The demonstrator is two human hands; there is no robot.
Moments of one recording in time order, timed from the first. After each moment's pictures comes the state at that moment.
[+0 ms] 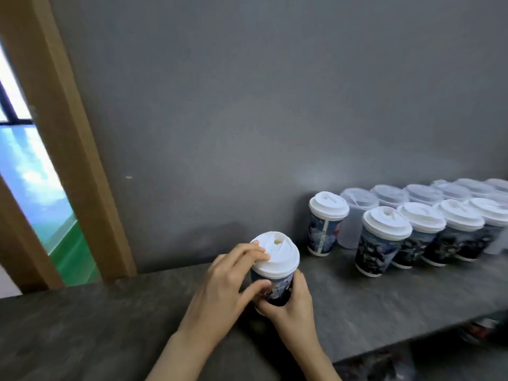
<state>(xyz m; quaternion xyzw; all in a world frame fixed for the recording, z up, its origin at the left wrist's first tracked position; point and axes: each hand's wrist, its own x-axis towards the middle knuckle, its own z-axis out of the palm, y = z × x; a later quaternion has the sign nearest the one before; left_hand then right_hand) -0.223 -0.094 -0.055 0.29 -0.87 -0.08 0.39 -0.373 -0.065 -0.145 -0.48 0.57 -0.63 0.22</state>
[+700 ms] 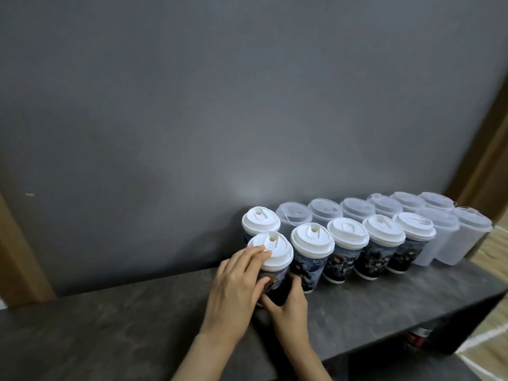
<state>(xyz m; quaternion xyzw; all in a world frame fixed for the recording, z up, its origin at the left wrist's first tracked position) -0.394 -0.079 -0.058 0.33 -0.86 -0.02 0.38 -0.527 -0.056 -0.146 -0.43 0.67 -0.59 0.13</state>
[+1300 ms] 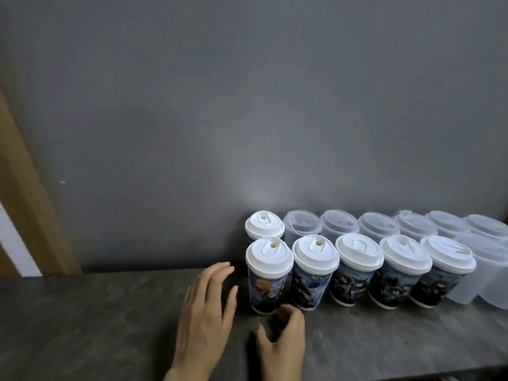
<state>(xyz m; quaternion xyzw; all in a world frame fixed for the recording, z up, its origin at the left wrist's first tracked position) -0.393 -0.058 -0.090 0.43 -0.75 0.05 0.50 -0.526 -0.030 -0.159 -0.42 0.68 -0.58 0.17</state>
